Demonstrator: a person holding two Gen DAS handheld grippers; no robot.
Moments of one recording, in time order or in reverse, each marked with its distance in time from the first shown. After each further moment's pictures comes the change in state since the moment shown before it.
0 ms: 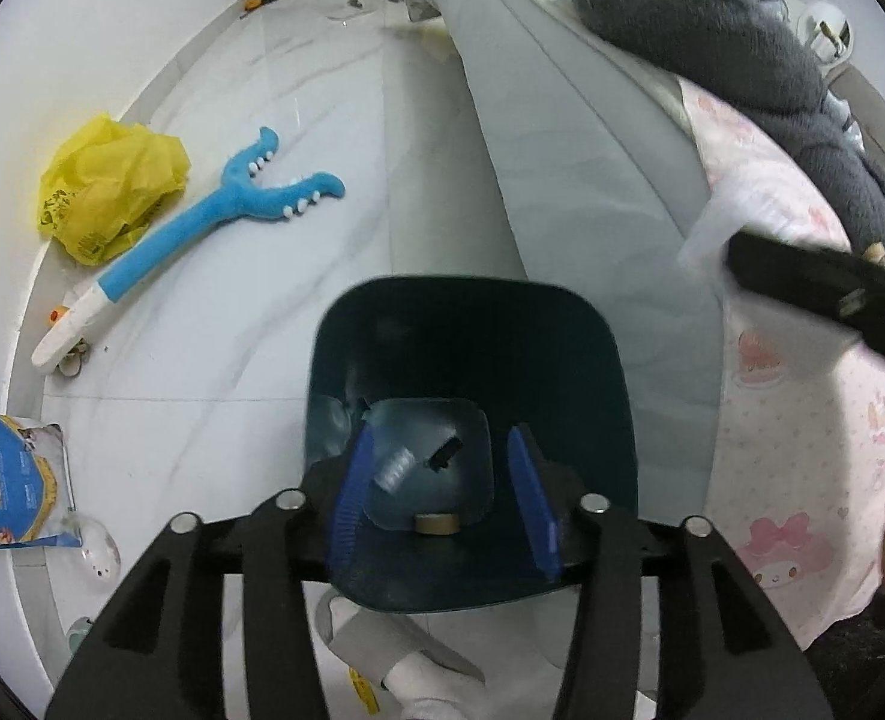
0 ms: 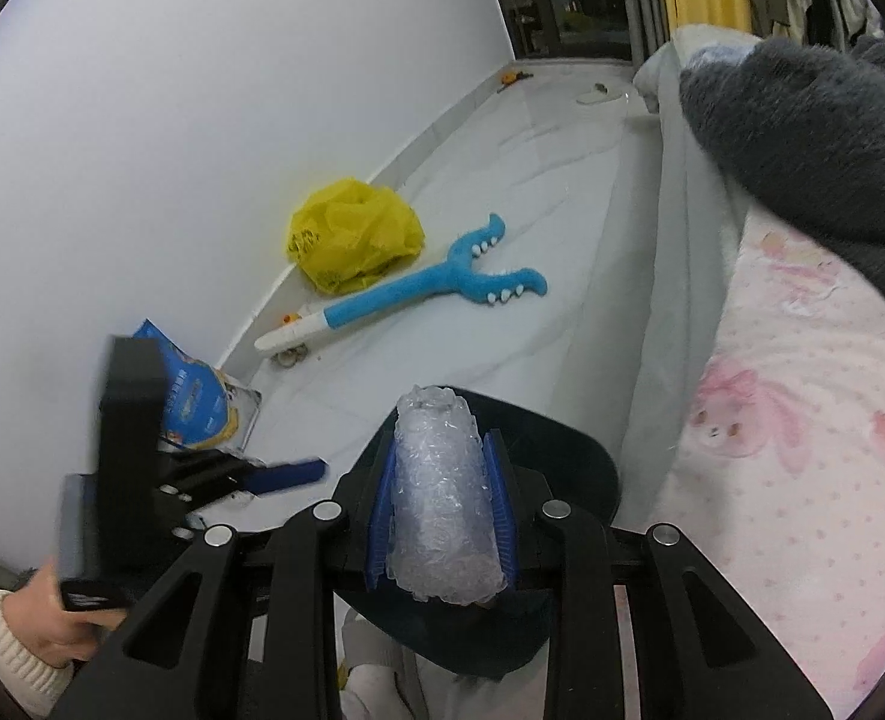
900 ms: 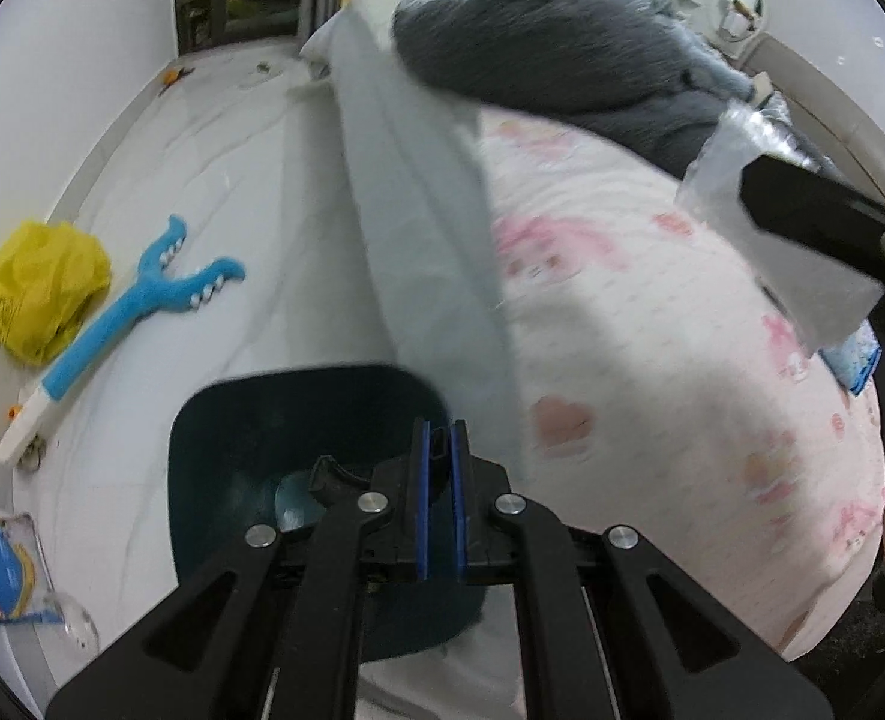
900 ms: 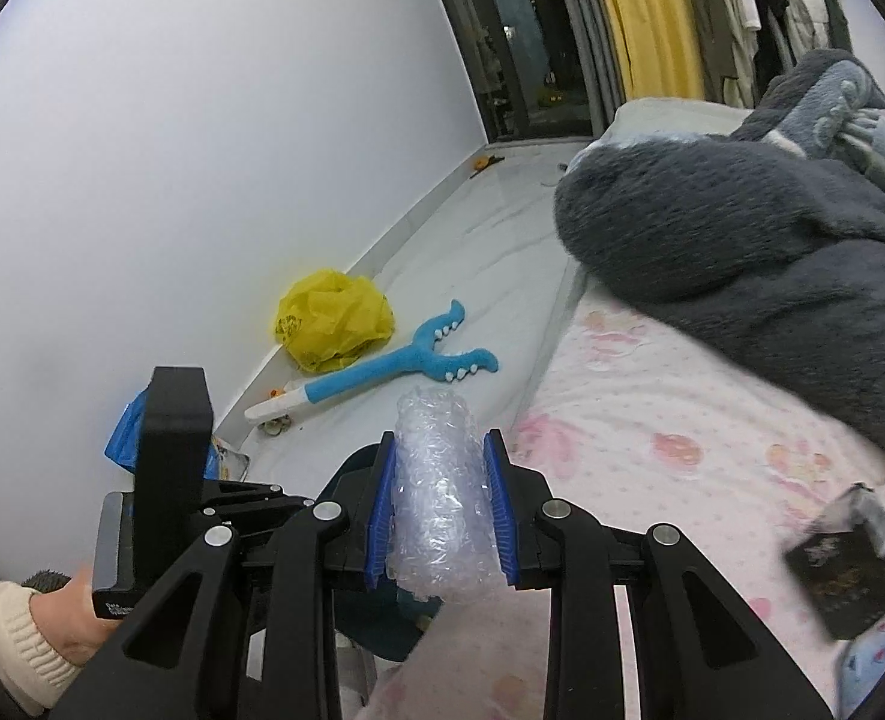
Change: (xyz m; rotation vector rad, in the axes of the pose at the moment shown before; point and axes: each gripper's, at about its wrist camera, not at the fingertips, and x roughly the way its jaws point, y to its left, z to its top) left arm 0.000 -0.103 0.021 0.148 -0.080 -0.088; right arm -0.111 -0.065 -0.015 0.012 -0.220 -0.009
